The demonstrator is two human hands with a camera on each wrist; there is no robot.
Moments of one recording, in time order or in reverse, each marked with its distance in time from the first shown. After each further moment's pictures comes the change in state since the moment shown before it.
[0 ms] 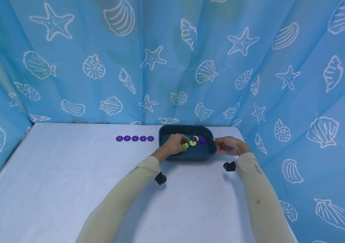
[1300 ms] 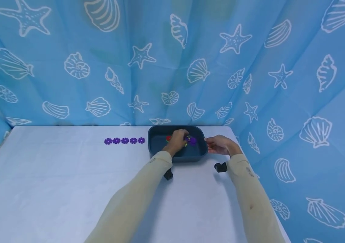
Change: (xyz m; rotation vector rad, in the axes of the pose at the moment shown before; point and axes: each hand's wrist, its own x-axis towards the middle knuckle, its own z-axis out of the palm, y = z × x) left_hand 0.068 -0.005 0.040 0.151 0.197 0.065; right_hand 0.008 -0.005 0.006 -0.018 0.020 -0.003
